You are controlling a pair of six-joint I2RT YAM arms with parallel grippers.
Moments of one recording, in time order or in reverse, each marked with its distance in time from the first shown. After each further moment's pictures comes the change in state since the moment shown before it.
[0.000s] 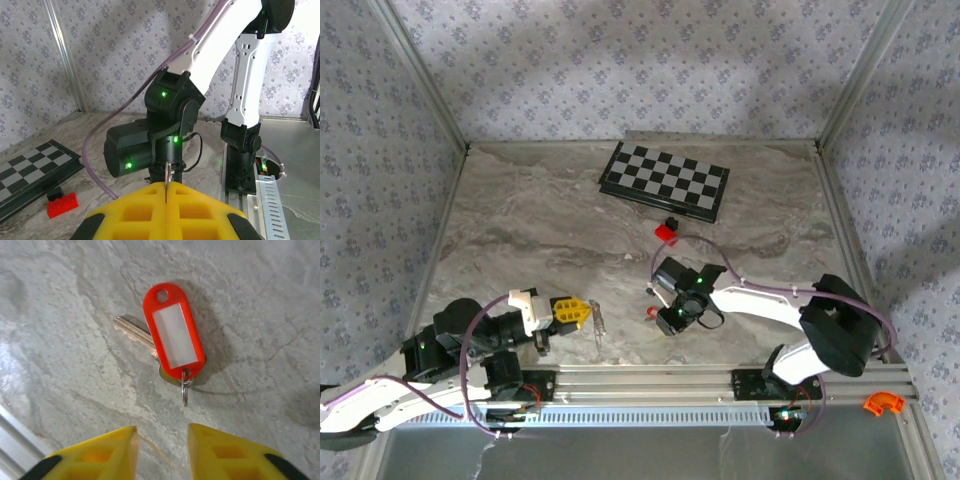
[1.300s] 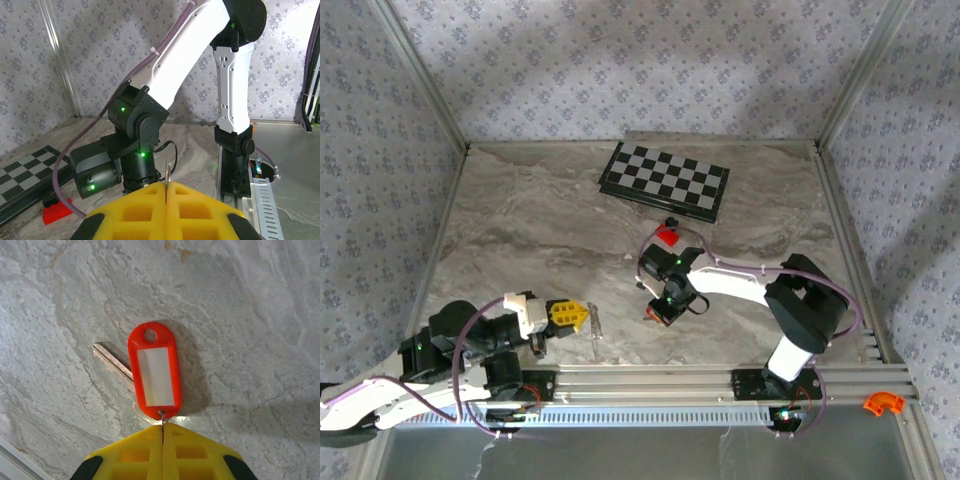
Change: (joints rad) left arm -0.025 -0.027 -0.005 0.000 -0.004 0.001; right arm -0.035 0.204 0.172 -0.099 -0.002 -0.117
